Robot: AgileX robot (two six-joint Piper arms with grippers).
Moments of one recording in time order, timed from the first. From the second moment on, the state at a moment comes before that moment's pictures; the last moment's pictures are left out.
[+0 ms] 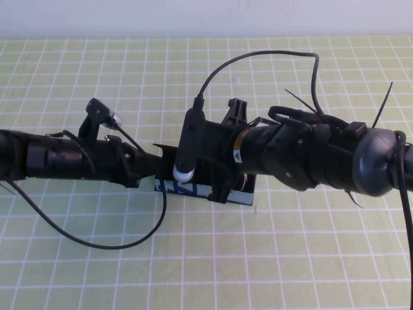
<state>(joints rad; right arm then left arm) 0.73 1.88 -1.29 -0.25 0.17 -0.53 -0.07 2.02 -1.11 -1.50 0.98 1.90</state>
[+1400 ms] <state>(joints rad) 0.67 1.87 -1.29 0.35 0.36 -0.17 -0.07 2.02 -1.11 -1.45 0.99 1.85</state>
